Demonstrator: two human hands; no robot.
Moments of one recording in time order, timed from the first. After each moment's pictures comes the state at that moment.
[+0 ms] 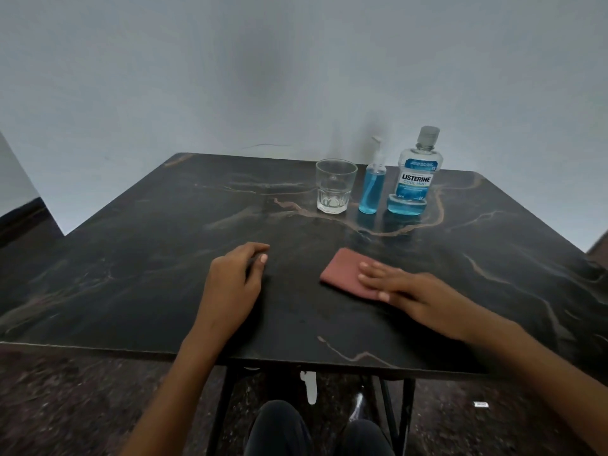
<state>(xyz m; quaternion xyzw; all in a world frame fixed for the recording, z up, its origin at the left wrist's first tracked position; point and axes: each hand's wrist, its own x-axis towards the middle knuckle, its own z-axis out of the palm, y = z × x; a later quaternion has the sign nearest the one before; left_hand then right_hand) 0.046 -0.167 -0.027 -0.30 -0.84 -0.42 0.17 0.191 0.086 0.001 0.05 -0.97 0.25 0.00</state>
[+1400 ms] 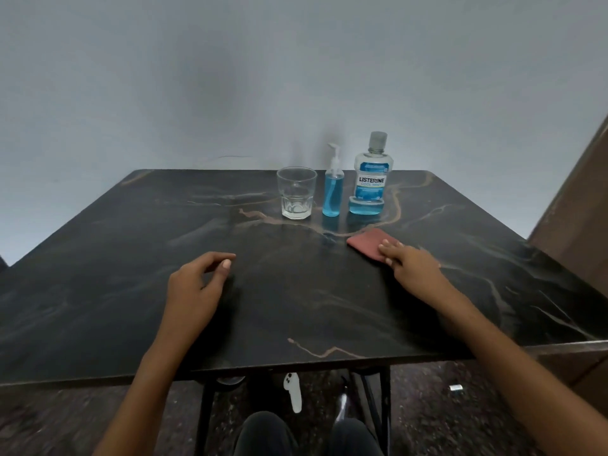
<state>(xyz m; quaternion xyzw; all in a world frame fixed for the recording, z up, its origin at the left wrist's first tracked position) 0.045 -0.171 -0.020 -0.29 -0.82 -0.49 0.11 0.183 0.134 -0.007 -0.24 -0.95 0.17 0.10</state>
